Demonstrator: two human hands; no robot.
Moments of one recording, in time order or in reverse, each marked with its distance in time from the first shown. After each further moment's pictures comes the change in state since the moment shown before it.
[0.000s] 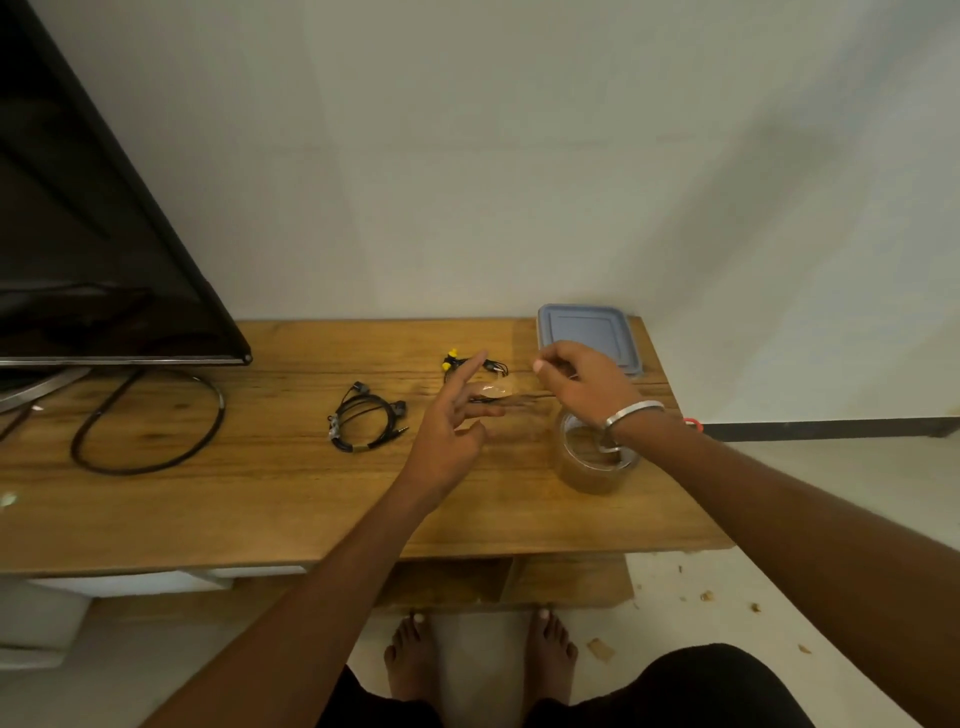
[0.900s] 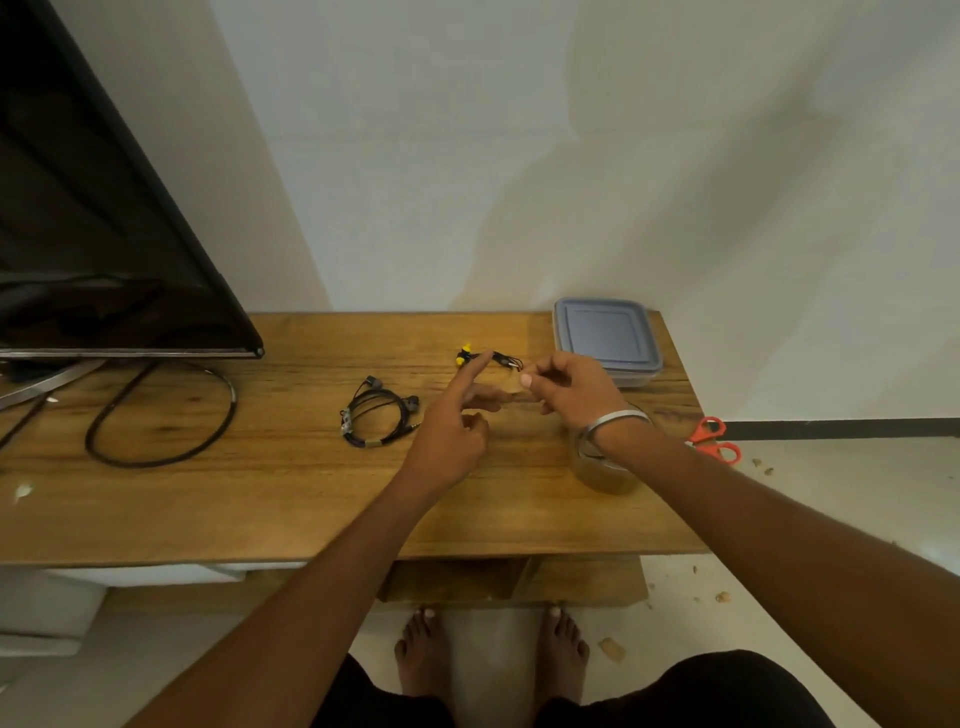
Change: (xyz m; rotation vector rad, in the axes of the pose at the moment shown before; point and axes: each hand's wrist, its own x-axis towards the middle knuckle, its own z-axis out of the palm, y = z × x) left_hand 0.009 -0.015 -0.016 0.190 0.008 0.020; right_hand 0.005 -0.003 0.036 0.320 -0.004 0.161
